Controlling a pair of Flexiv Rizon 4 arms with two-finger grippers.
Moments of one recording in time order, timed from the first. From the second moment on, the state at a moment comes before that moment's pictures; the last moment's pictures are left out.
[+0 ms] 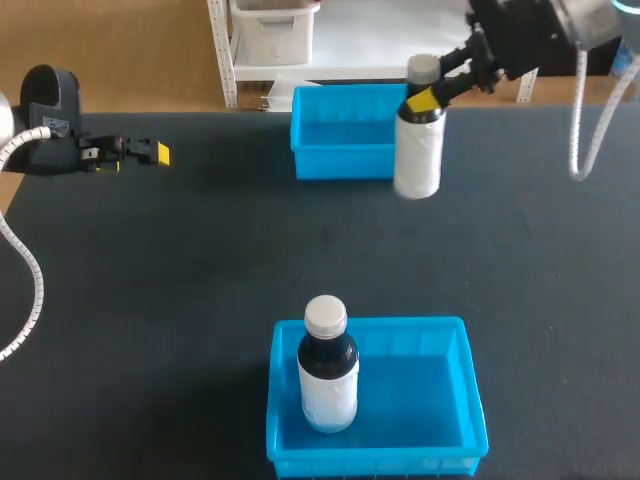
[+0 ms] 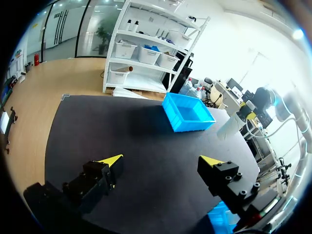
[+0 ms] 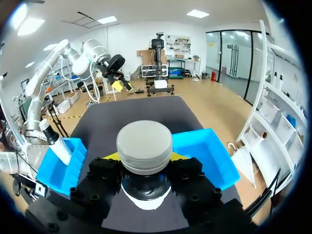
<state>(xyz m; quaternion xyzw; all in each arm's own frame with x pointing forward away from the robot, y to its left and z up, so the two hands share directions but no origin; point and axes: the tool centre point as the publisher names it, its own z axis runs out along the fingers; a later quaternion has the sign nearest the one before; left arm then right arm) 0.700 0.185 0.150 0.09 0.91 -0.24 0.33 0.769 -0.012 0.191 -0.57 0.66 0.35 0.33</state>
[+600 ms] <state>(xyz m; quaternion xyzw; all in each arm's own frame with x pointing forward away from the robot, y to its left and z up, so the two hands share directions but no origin) 0.700 0.185 0.150 0.09 0.91 -0.24 0.33 0.816 -0.046 0.241 -0.56 0.68 0.29 0.38</state>
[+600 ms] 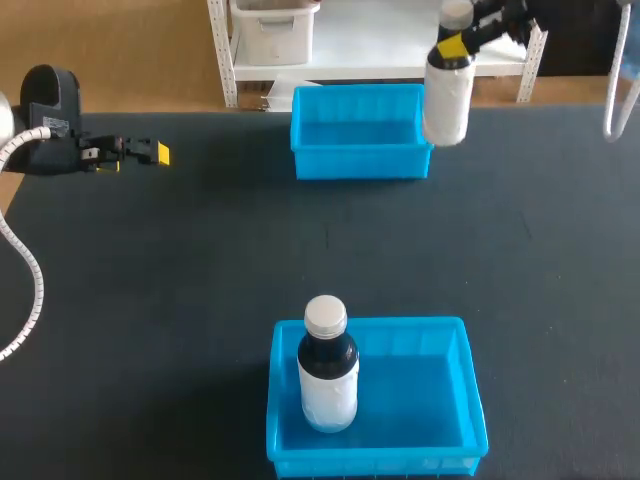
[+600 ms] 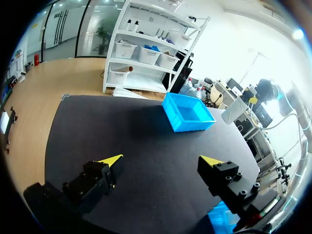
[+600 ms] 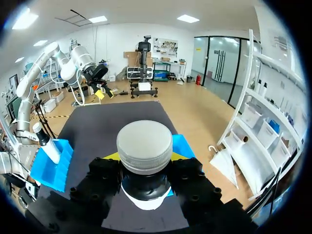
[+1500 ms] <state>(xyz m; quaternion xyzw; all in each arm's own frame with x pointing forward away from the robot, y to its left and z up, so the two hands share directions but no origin) 0.700 0.185 0.150 0.09 0.91 -0.24 0.33 0.882 0.069 0.210 -0.60 0.63 0.32 0.38</state>
